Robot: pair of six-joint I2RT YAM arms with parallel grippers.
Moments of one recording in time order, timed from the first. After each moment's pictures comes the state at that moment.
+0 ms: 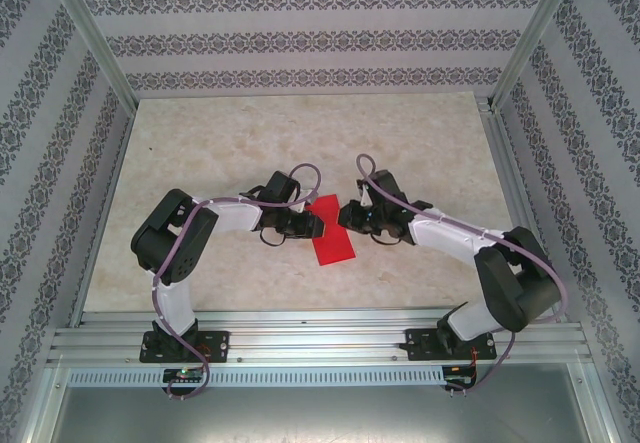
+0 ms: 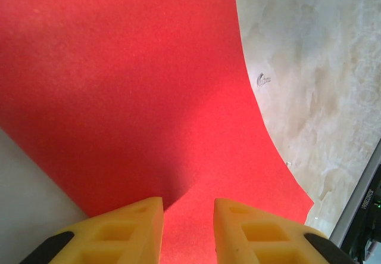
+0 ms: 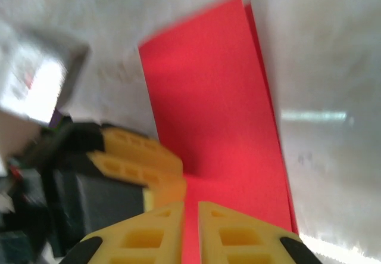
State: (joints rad) left arm -0.58 1.88 0.98 -0.10 0.60 -0.53; right arm 0.57 1.48 0.74 -0.15 -0.31 0.73
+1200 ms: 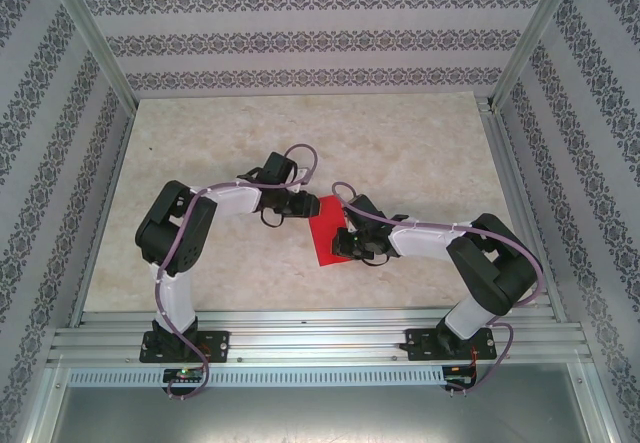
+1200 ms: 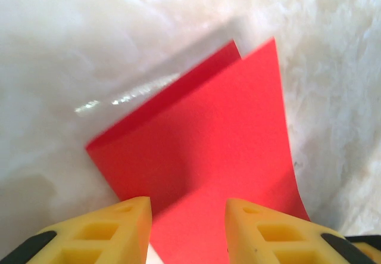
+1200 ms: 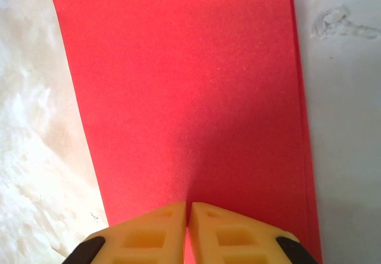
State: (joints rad) left arm -0.50 1.94 1.15 -0.20 0.48 -0.44; right arm 0.69 1.62 0.71 -0.18 -0.24 0.75
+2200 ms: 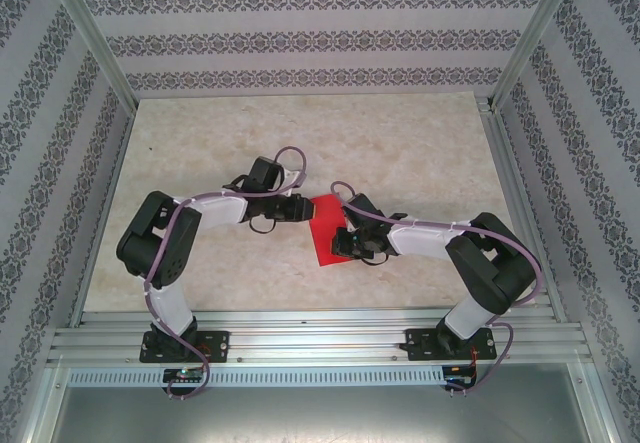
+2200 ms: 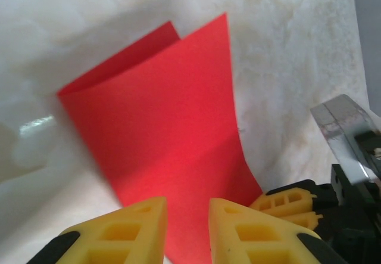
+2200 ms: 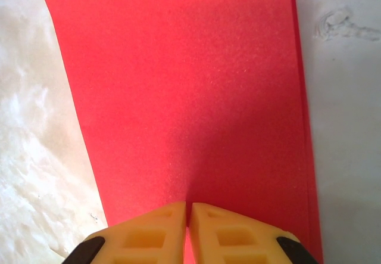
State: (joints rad) left arm -0.49 1.82 0.98 -0.05 0.63 -0.46; right arm 0.69 1.63 0.73 -0.20 -0.24 0.75
